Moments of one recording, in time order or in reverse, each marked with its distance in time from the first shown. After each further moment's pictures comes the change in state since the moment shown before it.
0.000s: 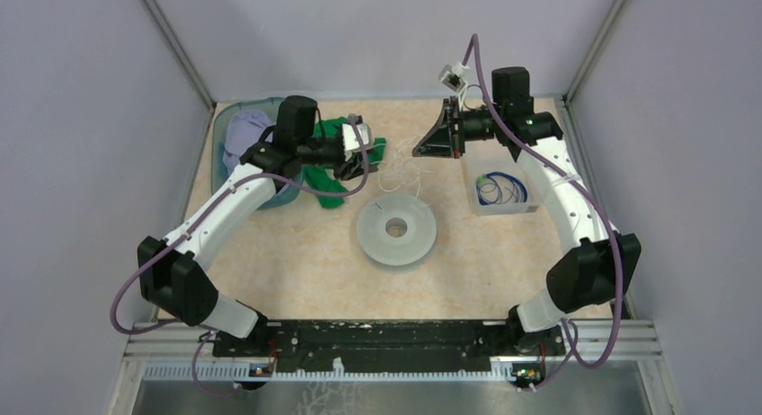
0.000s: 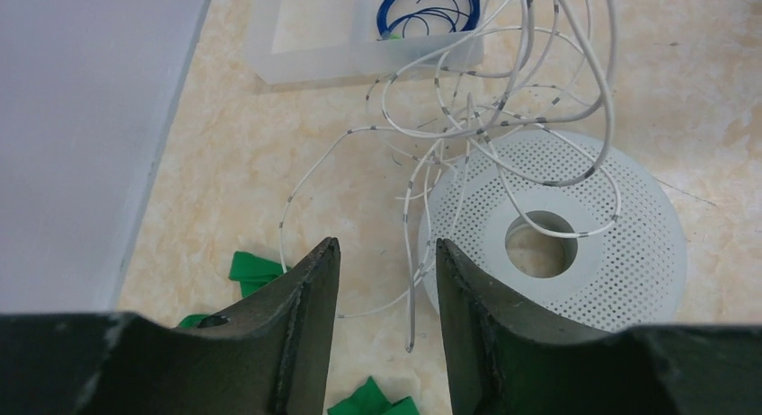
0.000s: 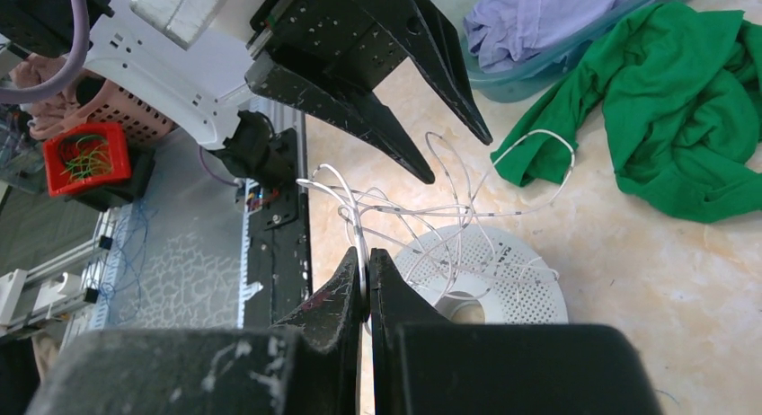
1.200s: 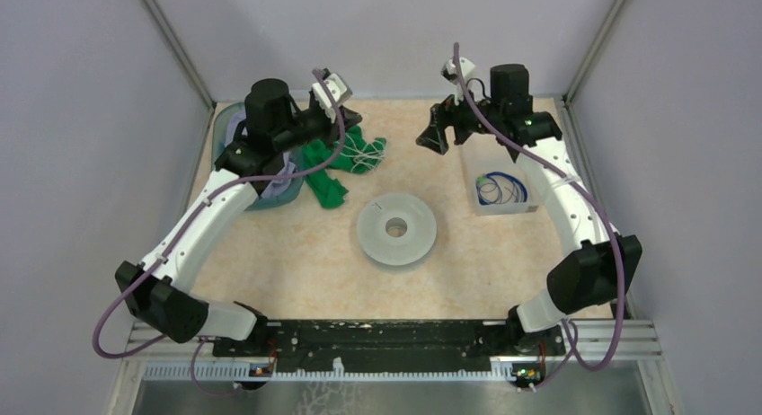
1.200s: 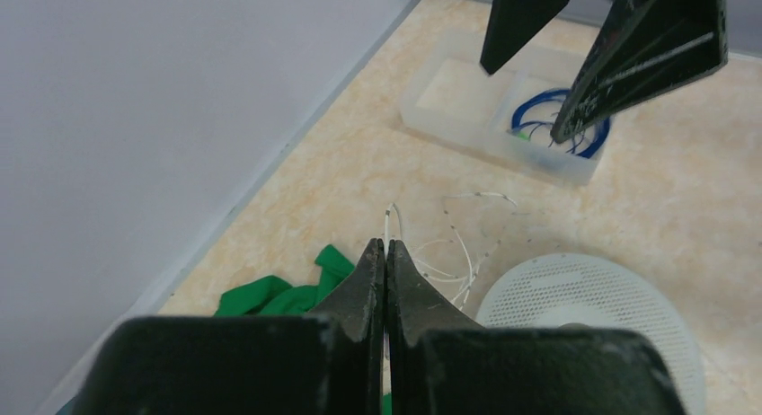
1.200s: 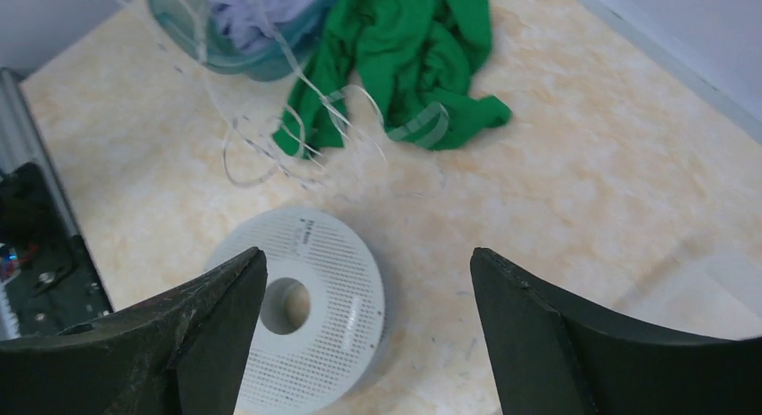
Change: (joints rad) left arm 0.005 -0.103 0.066 0.159 -0.326 -0.377; right arm 0.012 -0.010 0.018 0.006 0.598 -0.092
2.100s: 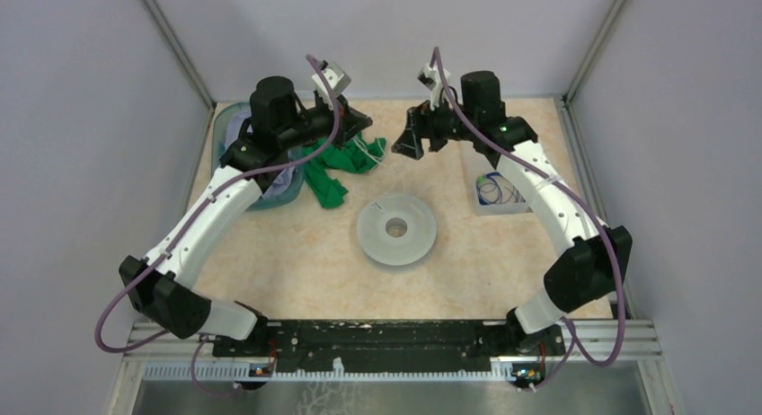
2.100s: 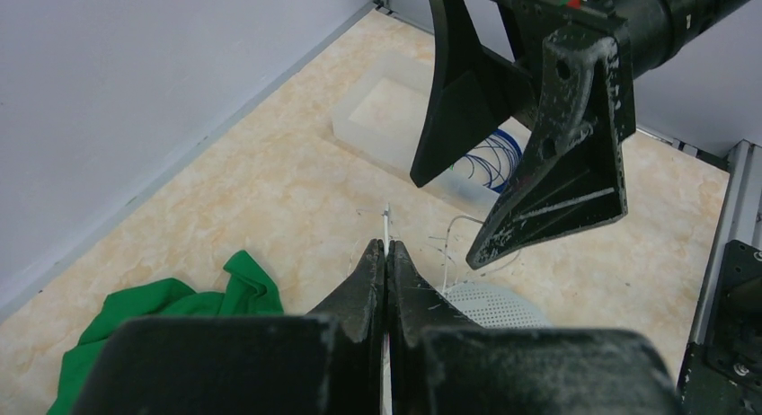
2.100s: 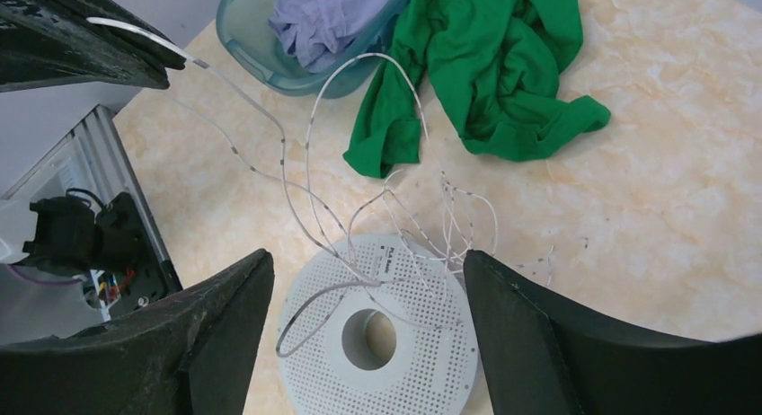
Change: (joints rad) left arm -0.018 0.031 0.039 0.014 0.056 -0.282; right arm 0.130 0.025 -0.034 0.124 -0.026 0.238
